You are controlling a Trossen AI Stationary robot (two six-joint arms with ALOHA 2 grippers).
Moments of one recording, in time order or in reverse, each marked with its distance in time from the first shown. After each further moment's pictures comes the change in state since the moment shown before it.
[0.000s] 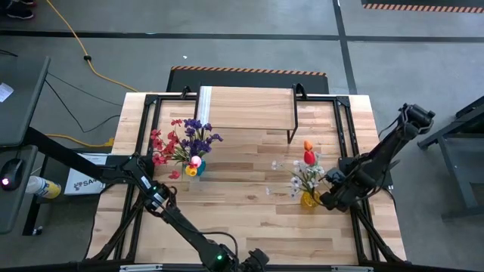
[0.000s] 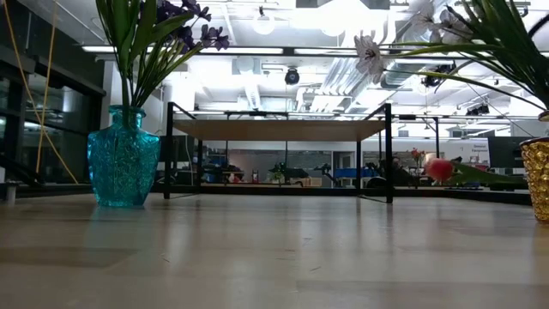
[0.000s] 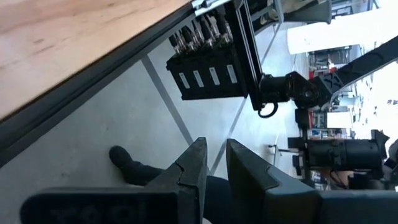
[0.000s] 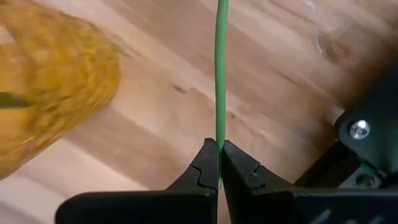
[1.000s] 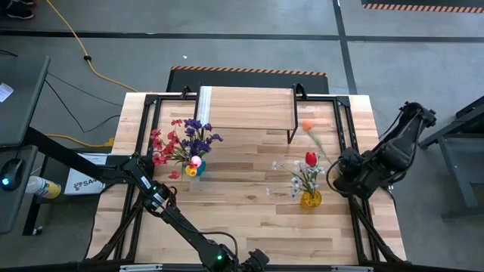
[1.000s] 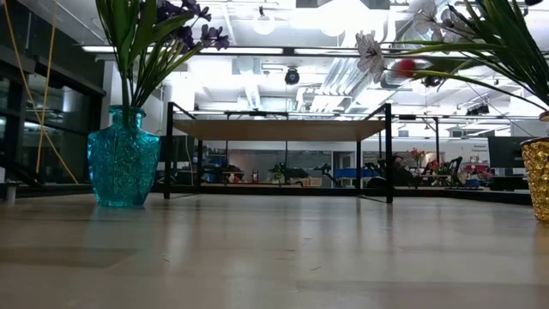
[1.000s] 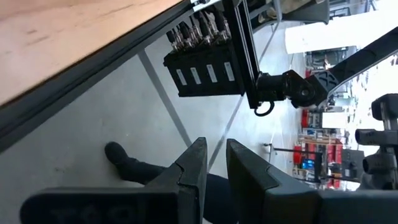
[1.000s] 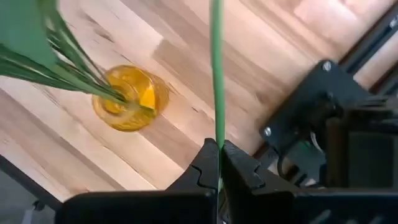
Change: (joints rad) left arm -0.002 0.000 0.000 0.009 0.010 -0.020; right arm -0.008 -0.072 0.553 -0.624 0.152 -0.096
